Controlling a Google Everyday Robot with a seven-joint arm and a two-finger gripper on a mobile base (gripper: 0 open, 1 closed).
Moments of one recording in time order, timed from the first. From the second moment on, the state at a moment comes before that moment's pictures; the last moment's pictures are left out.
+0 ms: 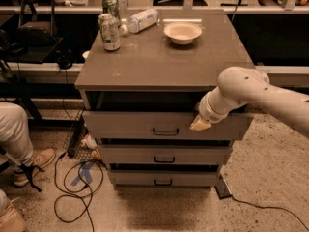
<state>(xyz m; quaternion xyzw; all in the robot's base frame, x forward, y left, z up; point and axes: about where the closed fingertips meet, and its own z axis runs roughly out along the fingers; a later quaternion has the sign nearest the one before) 0.625 -0.150 0.641 -0.65 0.73 0.04 0.22</state>
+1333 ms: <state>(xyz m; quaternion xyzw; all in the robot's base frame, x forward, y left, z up) 0.607 -0.159 0.647 -0.66 0.73 0.04 0.19</state>
